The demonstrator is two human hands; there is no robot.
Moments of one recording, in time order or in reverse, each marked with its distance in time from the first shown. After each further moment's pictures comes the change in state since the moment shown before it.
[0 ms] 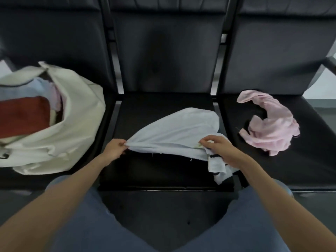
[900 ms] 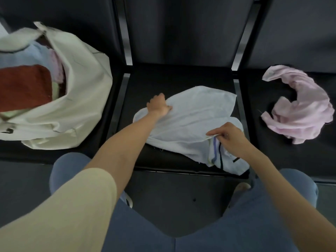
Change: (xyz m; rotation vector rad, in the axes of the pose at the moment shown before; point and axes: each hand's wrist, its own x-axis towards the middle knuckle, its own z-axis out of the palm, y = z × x) left_hand 0.096 0.082 0.079 0.381 0.061 0.105; right_hand 0.027 0.026 0.020 -0.678 0.090 -0.320
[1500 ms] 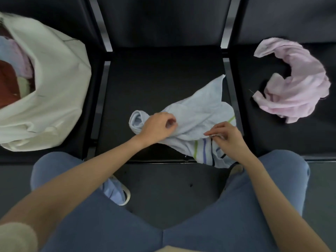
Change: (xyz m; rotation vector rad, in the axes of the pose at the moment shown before) left_hand -0.112 0.003 0.038 -0.036 -0.040 0.553; right_hand -0.044 0.035 0.025 0.354 0.122 0.165
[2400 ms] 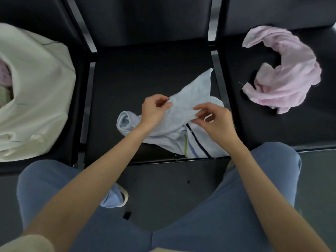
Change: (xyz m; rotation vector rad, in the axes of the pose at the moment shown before) left_hand 0.046 0.035 0.007 -0.444 0.243 -0.362; right_hand 0.015 -0.031 -0.009 0.168 0.208 -0.150
